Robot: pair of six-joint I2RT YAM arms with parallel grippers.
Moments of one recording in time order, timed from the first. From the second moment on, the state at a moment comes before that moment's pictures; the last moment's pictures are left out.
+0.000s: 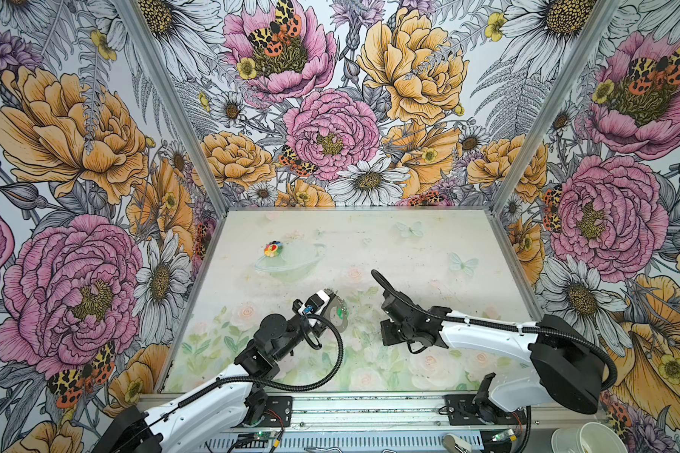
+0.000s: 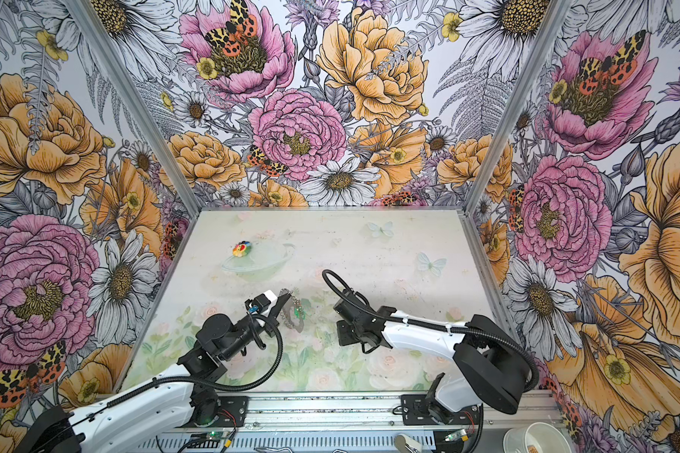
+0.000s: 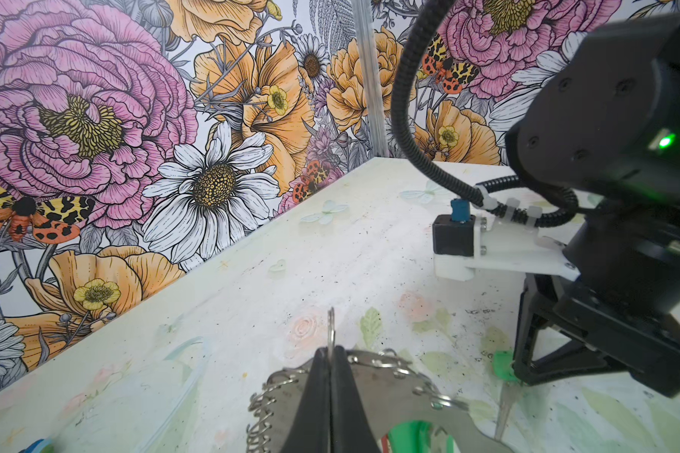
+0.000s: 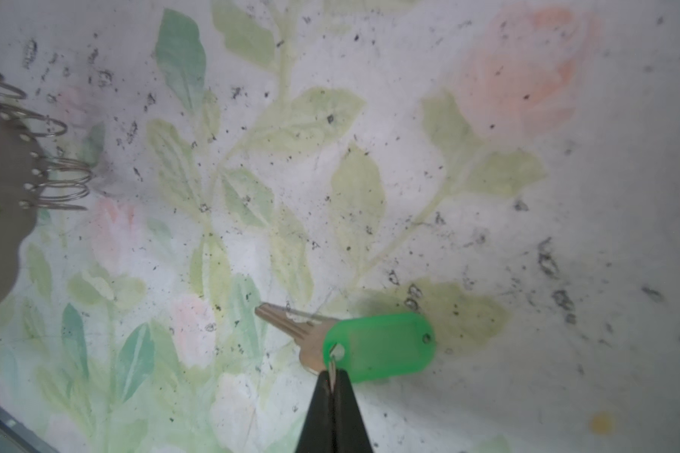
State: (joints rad) left arm -0.72 0.77 0.17 0.57 0.04 0.23; right arm 0.90 1.39 0.71 -0.39 0.01 0.61
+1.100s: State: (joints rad) left arm -0.73 0.89 0.21 0.49 0.62 0.32; right arm 0.88 0.93 0.57 -0.07 -0.27 -0.30
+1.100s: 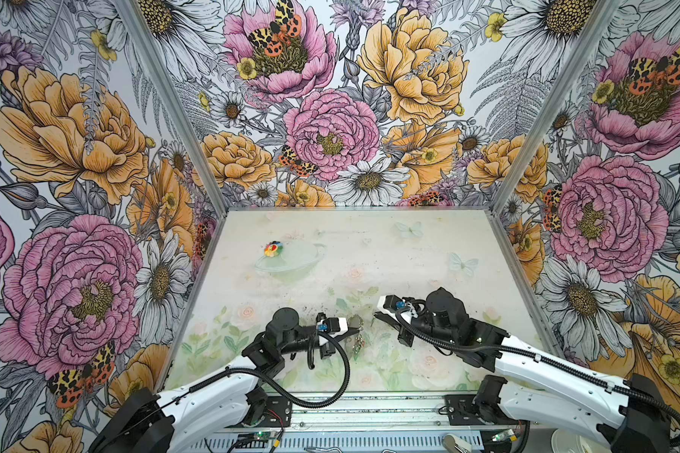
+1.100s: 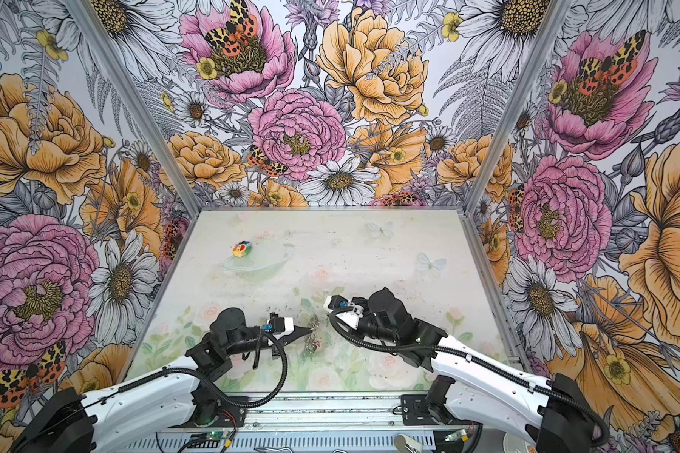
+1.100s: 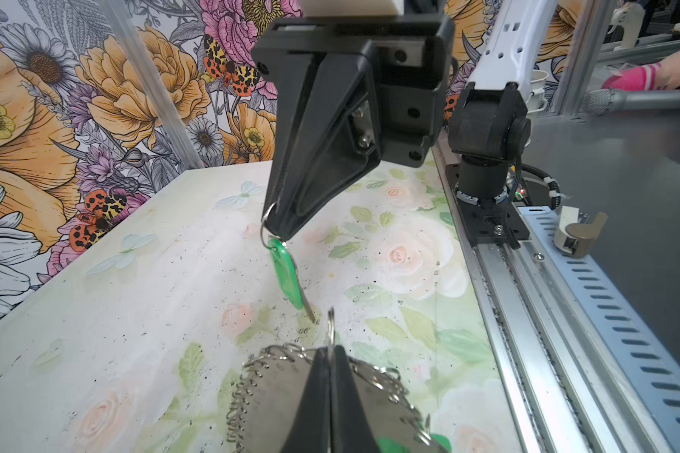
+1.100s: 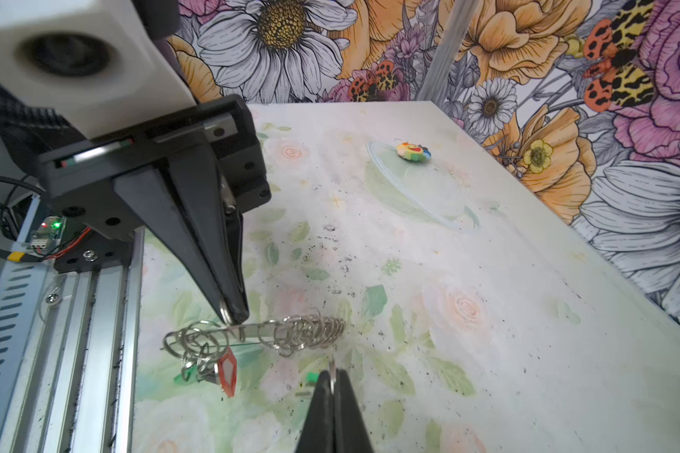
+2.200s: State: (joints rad) left arm -0.79 0.93 0.22 0.44 0.68 0.50; right arm 0.94 0.94 0.49 -0.05 -0.47 -0.50
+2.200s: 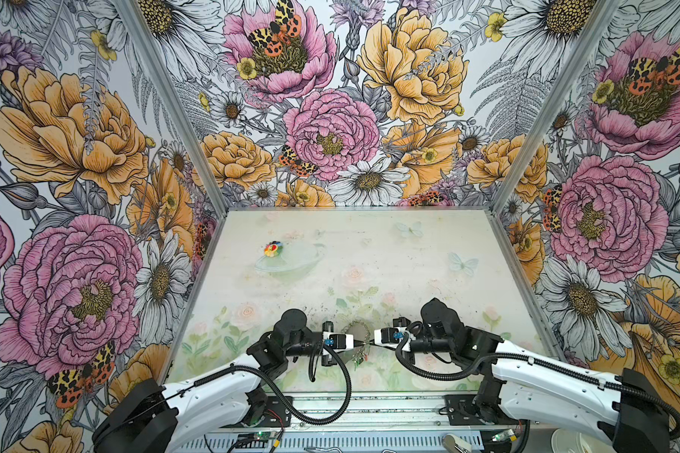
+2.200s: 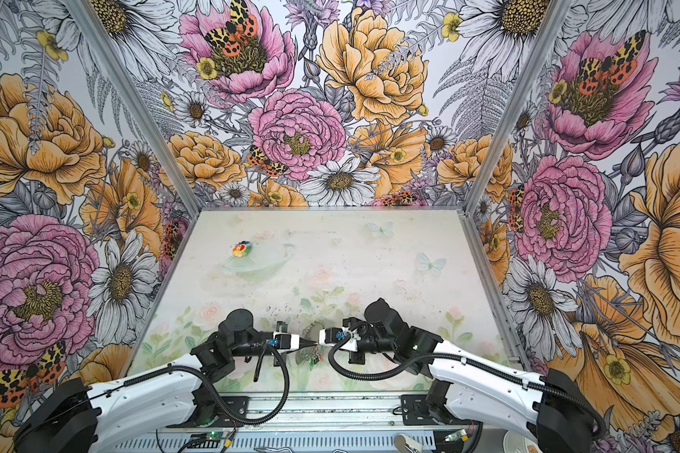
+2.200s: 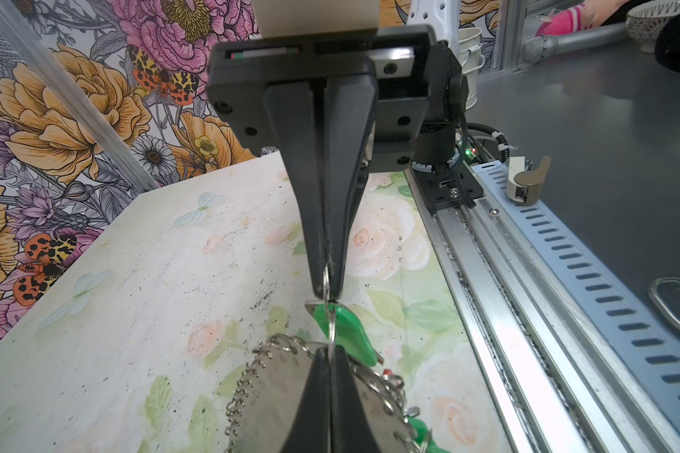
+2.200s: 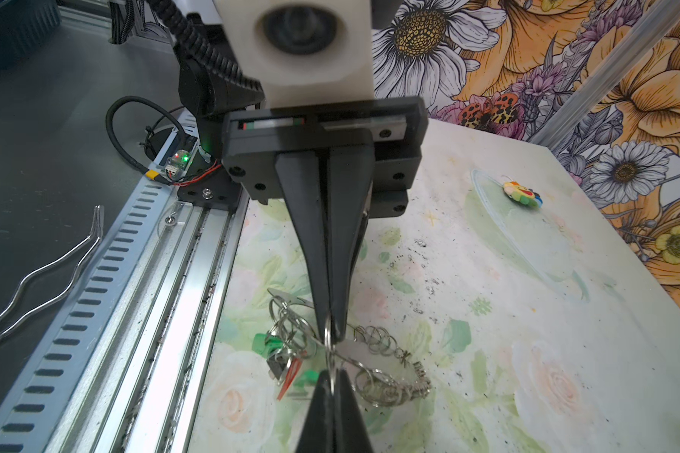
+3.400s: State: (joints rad) left arm -0.78 0.94 0.22 0.43 0.68 0.46; right arm 0.99 0.92 0.46 -0.01 -0.44 -0.54
